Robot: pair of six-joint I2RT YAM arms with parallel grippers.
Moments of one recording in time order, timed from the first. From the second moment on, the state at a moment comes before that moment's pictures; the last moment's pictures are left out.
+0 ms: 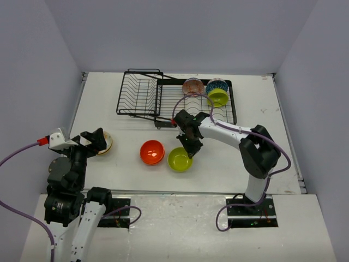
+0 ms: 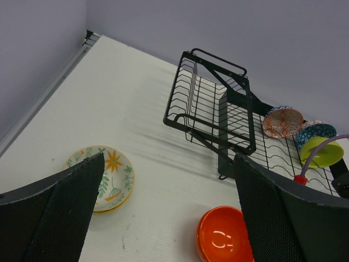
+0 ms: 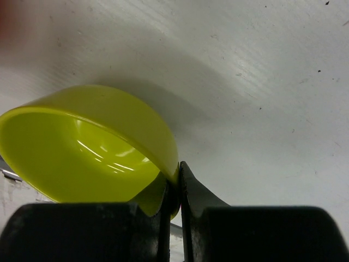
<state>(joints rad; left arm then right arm) -0.15 0.24 0.79 -0.58 -0.28 -0.38 0.78 1.83 1.32 -0.89 -0.07 0.27</state>
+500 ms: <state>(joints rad) -0.15 0.24 0.79 -0.58 -0.28 -0.38 0.74 1.81 1.28 -0.85 -0.02 0.27</state>
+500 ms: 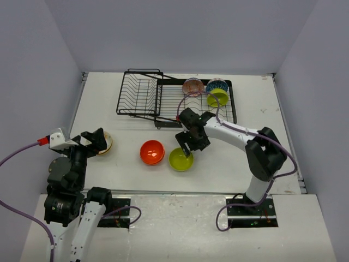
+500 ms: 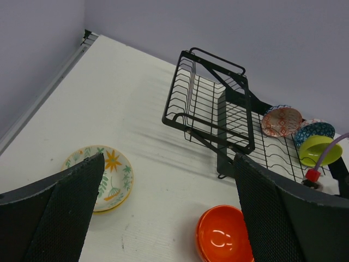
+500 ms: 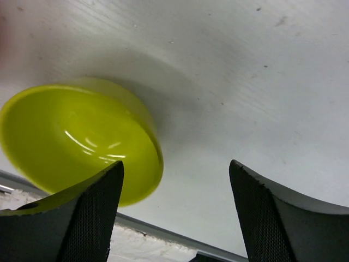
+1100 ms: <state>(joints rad) -0.15 0.51 0.79 -0.58 -0.26 -0.38 0.49 1.56 1.14 -0.06 0.52 -0.68</state>
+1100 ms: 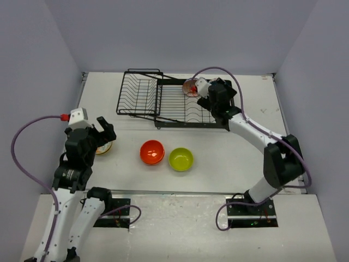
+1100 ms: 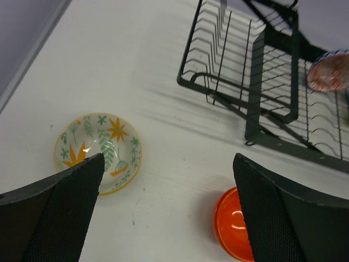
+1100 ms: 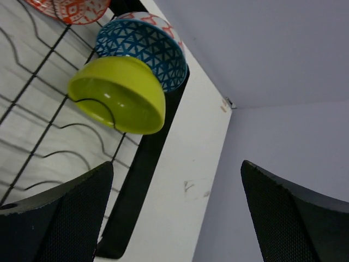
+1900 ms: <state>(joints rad) -0.15 0.63 0.79 -0.59 -0.19 -0.36 0.37 2.03 1.28 0.34 0.47 -1.13</state>
